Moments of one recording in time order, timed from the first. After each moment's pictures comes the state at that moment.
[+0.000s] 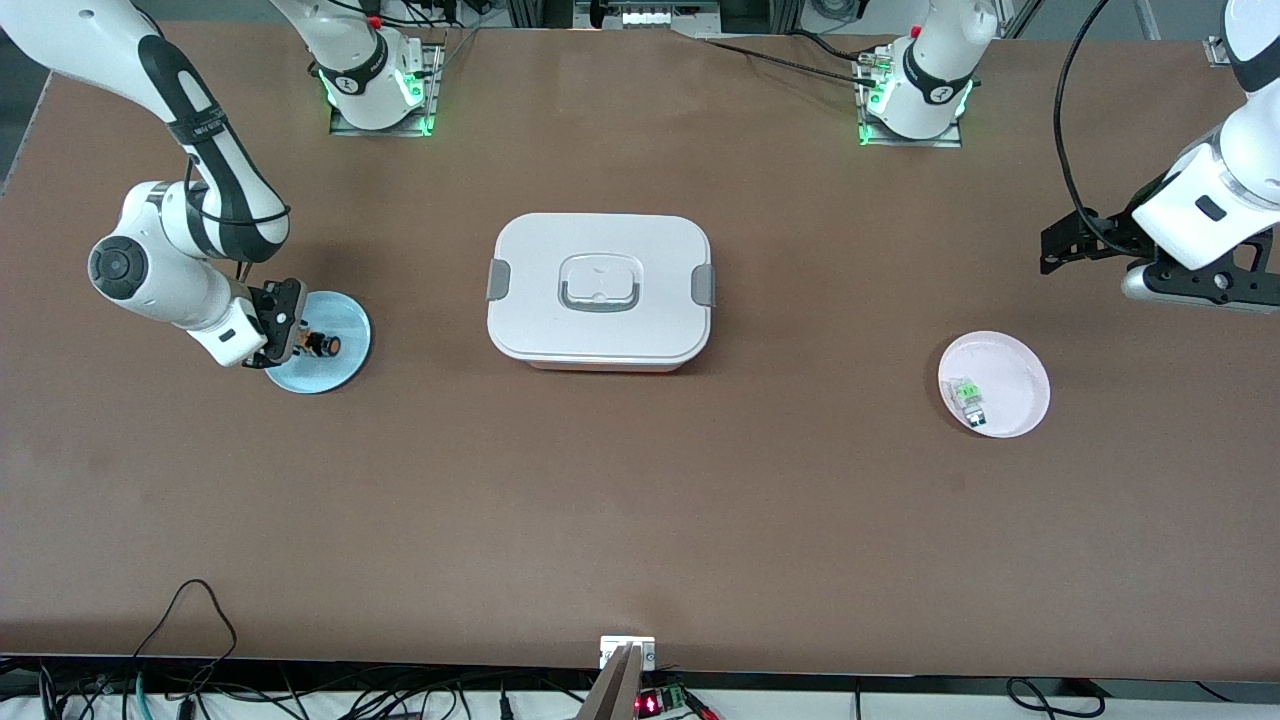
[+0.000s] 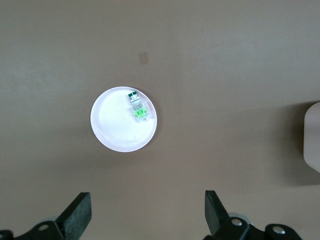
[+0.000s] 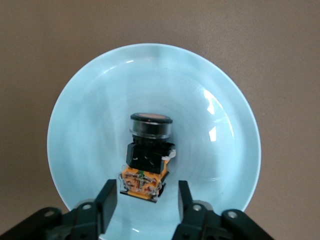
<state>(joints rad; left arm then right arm) -0.07 0.04 0.01 -1.63 0.00 1.60 0.04 -0.36 0.36 0.25 -2.23 -0.14 2.46 -1.42</state>
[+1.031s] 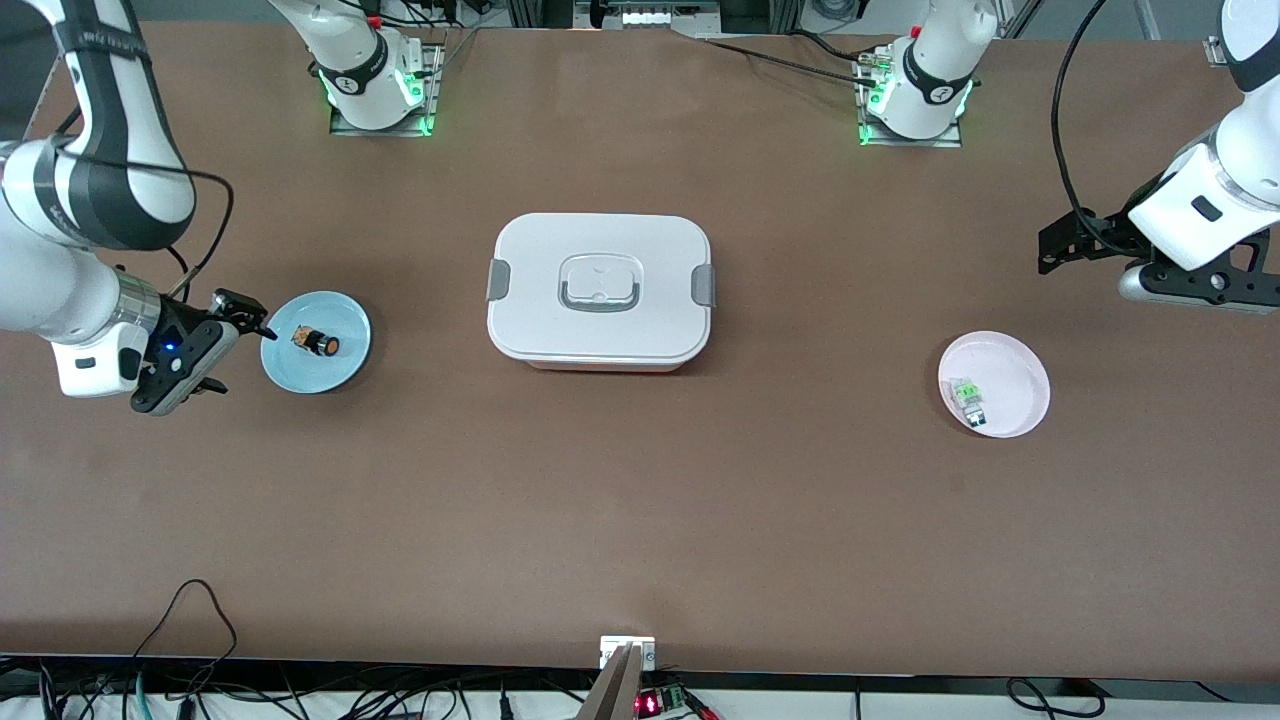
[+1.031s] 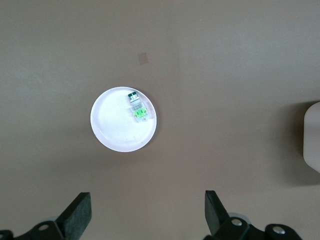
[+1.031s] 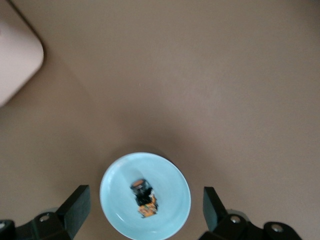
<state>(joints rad) -0.07 0.04 0.01 -1.62 0.00 1.60 0.03 -0.22 0.26 0.26 -1.74 0.06 1.97 -0.78</state>
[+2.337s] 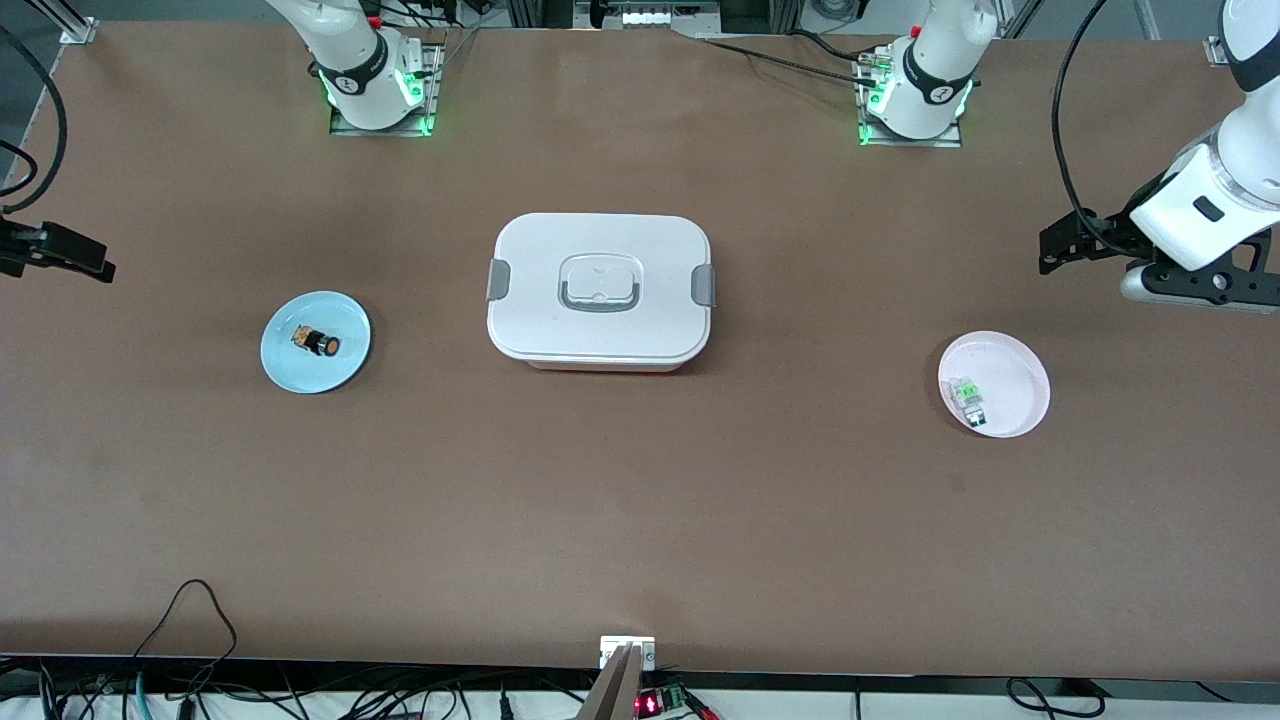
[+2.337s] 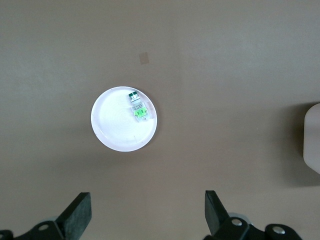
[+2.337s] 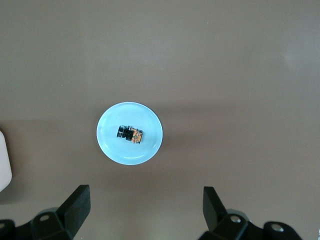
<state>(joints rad) -0.07 0.04 0.01 -1.62 0.00 1.60 0.03 -0.11 0.12 0.00 -1.51 -0.07 1.55 -0.06</state>
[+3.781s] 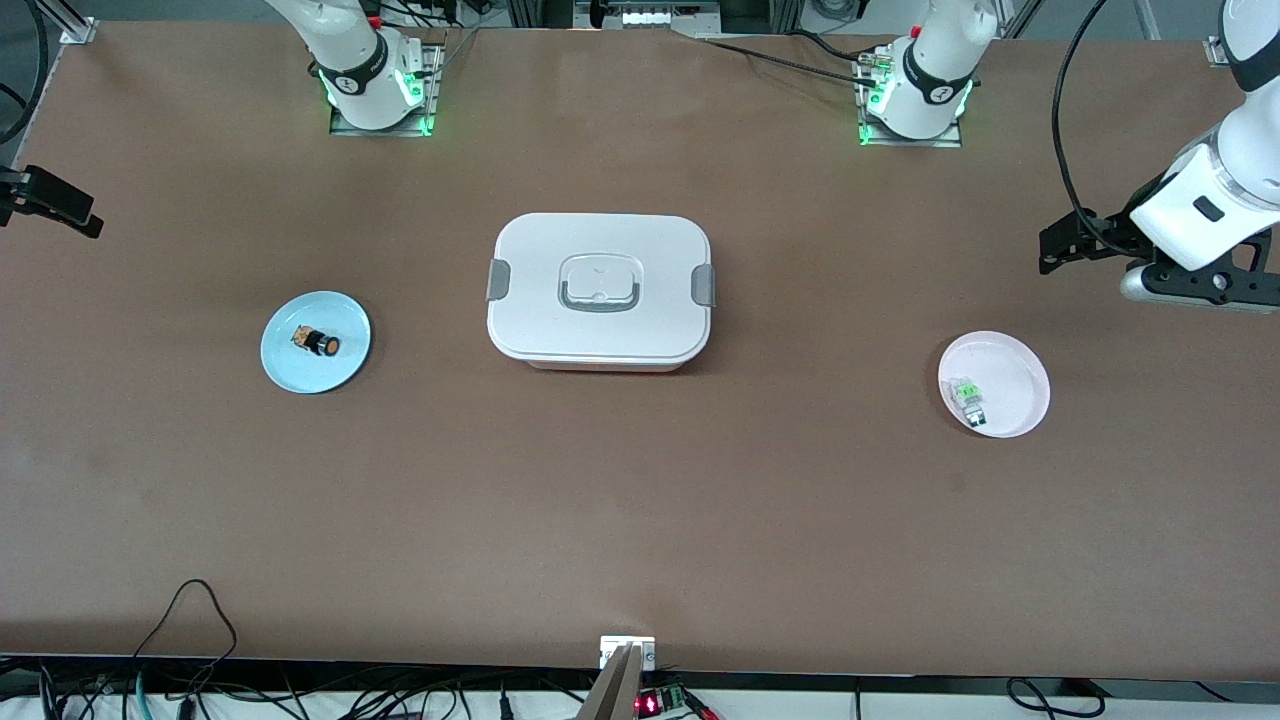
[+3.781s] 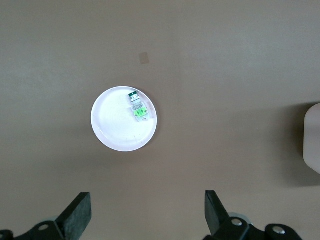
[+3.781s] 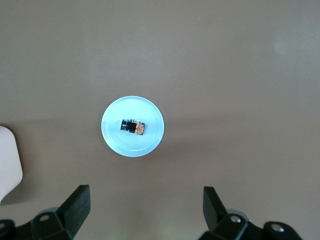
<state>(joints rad) -0.07 0.04 0.01 -1.62 0.00 1.60 0.03 -0.09 -0.02 -0.02 -1.61 -0.06 1.56 -0.01</state>
